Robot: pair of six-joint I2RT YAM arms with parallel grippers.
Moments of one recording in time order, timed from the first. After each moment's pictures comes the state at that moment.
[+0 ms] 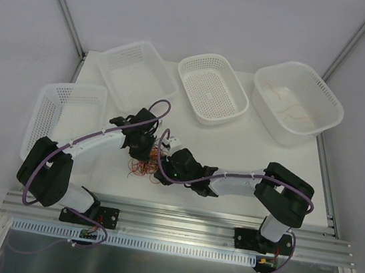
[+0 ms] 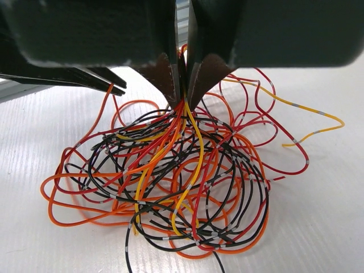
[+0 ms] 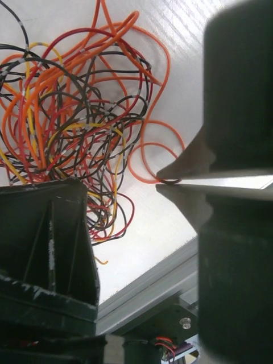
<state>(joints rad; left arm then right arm) -0.55 1.41 0.88 -0.68 0.07 -0.34 1.15 1.71 0.80 0.33 0.01 0.59</state>
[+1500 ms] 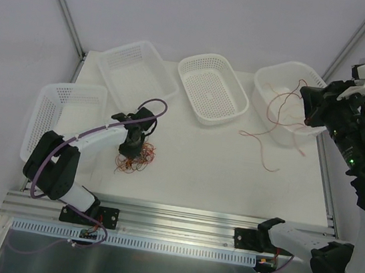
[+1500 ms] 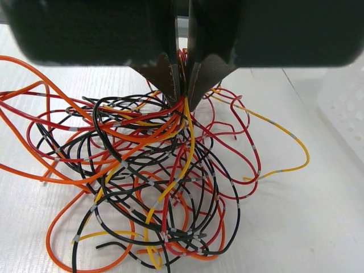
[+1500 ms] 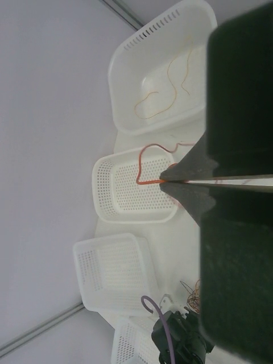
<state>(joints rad) -0.51 1.48 0.91 -0.80 -0.23 -0.35 0.49 1.09 2.07 -1.01 0.18 0.02</state>
